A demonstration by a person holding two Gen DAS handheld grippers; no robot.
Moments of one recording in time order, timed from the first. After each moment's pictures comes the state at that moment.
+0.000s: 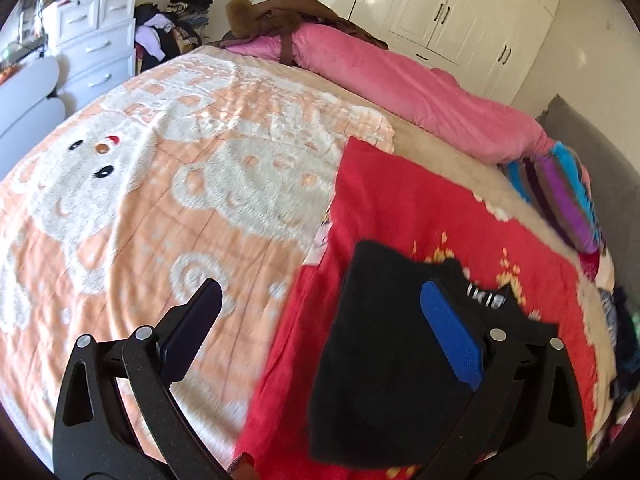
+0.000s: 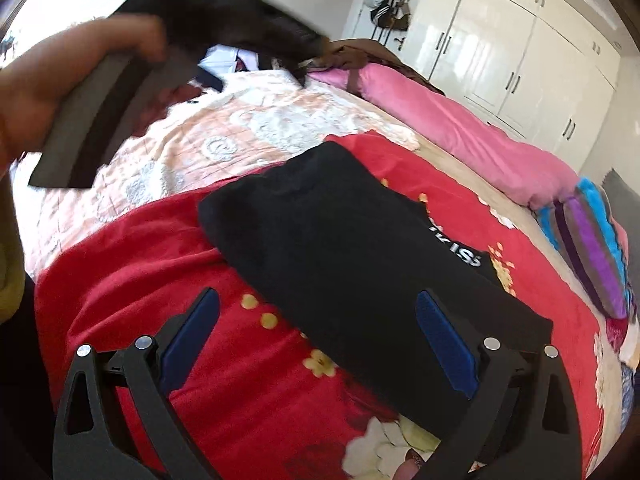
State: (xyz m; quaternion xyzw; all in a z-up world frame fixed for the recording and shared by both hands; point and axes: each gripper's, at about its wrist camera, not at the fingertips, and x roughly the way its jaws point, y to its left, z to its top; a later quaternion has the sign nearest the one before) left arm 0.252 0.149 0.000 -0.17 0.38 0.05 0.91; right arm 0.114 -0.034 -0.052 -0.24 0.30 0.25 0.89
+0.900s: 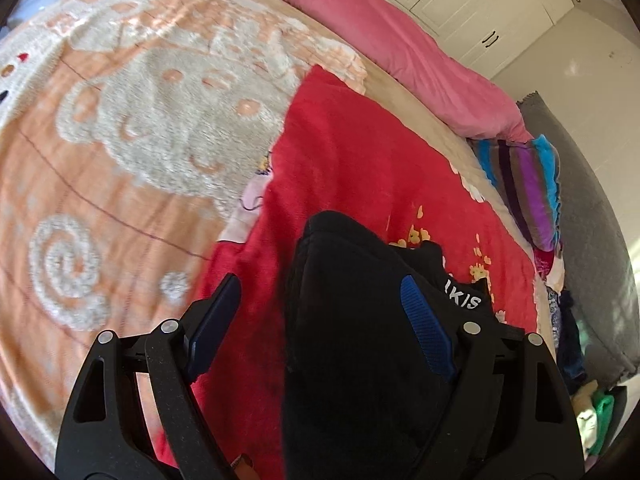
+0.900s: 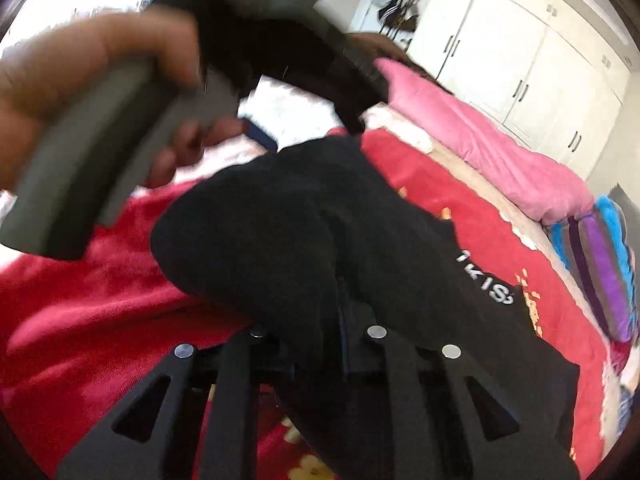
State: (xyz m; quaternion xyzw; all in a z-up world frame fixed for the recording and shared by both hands) left arm 0.325 0.138 -0.077 -0.27 0.45 -0.06 0.85; right arm 0.180 -0.010 -0.084 -0.24 0.29 0.25 0.89
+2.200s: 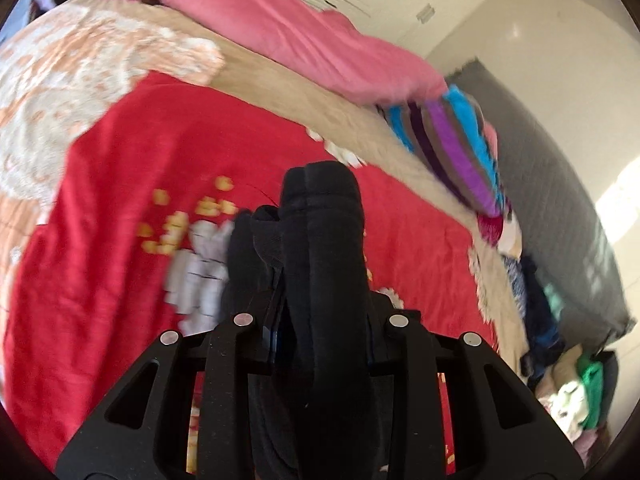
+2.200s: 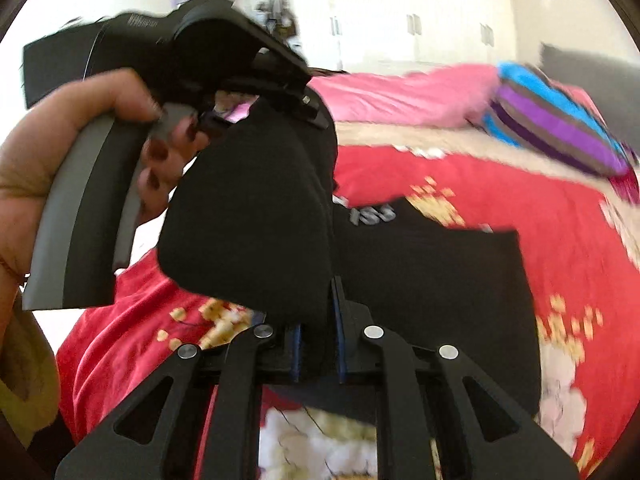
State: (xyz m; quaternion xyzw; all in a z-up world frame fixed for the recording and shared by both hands) left arm 0.327 -0.060 0.001 -0.23 0.44 -0.15 0.86; right arm 0.149 -0.183 -0.040 0.02 0.32 0.17 0.93
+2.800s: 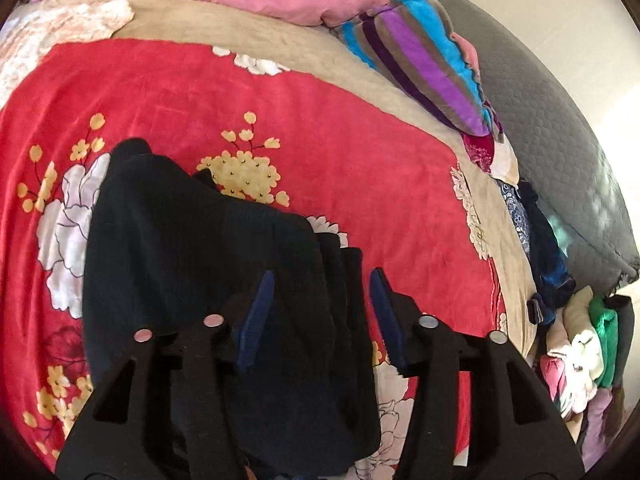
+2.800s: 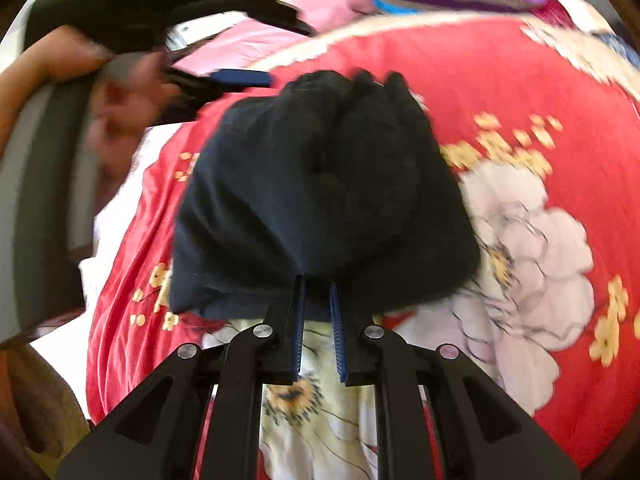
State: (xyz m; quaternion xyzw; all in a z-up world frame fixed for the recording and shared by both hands) left arm 0.325 -0.178 -0.033 -0.17 0.50 -0.21 0.82; right arm 0.133 -0.260 -0.091 0.20 0.45 0.06 0.87
